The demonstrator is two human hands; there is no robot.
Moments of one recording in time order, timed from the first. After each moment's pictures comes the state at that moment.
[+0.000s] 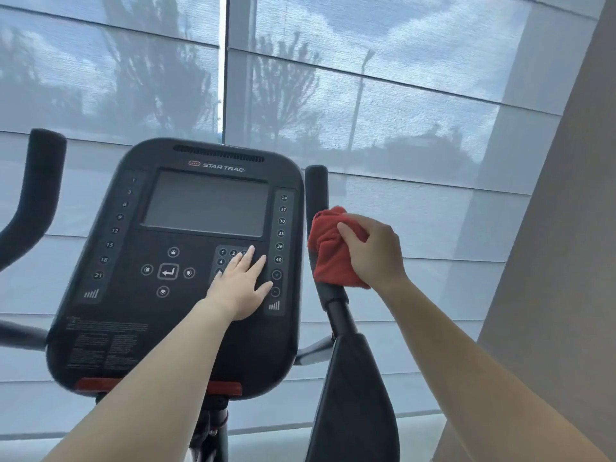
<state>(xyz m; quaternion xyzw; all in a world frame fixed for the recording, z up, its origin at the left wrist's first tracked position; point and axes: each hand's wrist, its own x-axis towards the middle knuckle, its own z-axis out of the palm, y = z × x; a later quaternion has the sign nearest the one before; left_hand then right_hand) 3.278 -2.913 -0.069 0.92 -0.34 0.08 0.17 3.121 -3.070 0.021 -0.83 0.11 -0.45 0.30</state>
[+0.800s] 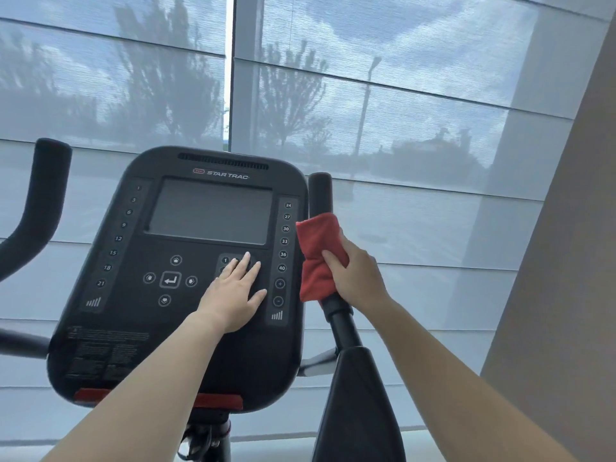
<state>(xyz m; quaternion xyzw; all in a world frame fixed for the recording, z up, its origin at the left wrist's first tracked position) 3.287 -2.906 -0.078 0.92 -0.34 0.13 0.17 3.151 -3.076 -0.012 -0.87 0.10 -0.37 0.32</state>
